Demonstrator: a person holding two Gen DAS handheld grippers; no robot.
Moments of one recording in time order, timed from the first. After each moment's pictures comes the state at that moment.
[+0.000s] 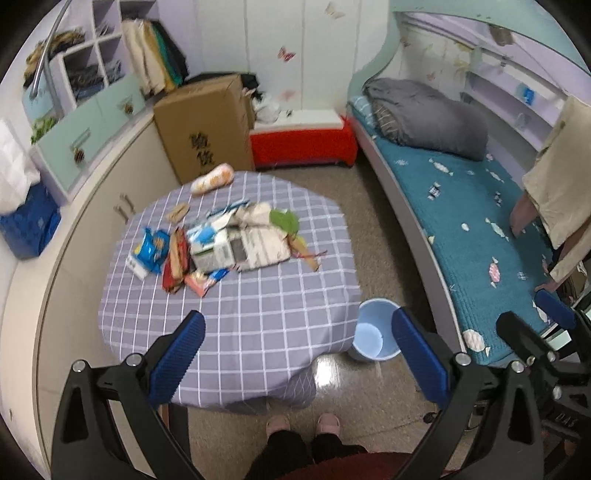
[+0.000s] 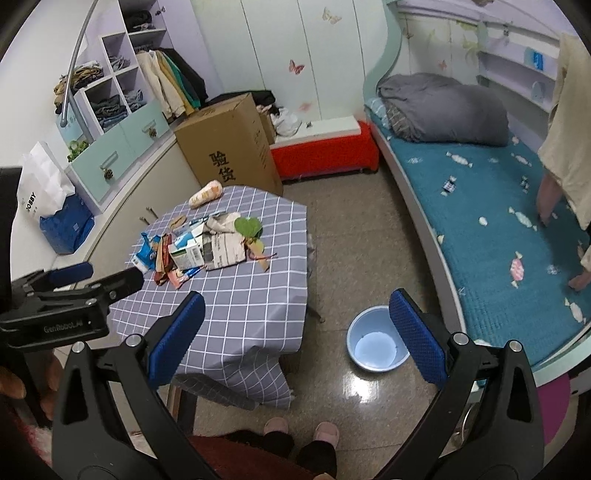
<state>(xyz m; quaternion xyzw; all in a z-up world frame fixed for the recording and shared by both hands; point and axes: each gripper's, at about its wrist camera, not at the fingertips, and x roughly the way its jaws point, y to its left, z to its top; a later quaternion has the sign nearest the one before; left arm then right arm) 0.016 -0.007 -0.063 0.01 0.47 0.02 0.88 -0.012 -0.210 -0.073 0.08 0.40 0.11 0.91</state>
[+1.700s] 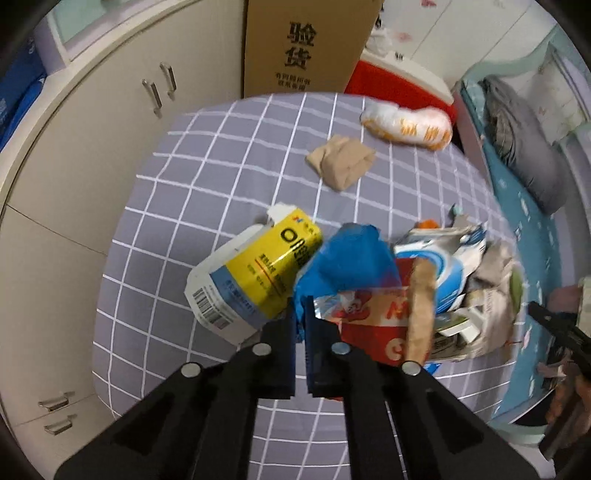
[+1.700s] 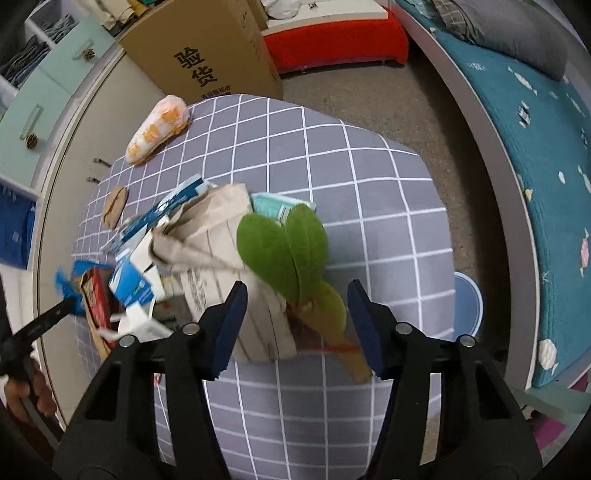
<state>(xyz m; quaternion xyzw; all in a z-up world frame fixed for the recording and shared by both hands) 0.224 0.345 -0.251 -0.17 0.58 0.08 0.79 0.290 -0.021 -0.251 0.08 0.61 0.09 0.79</state>
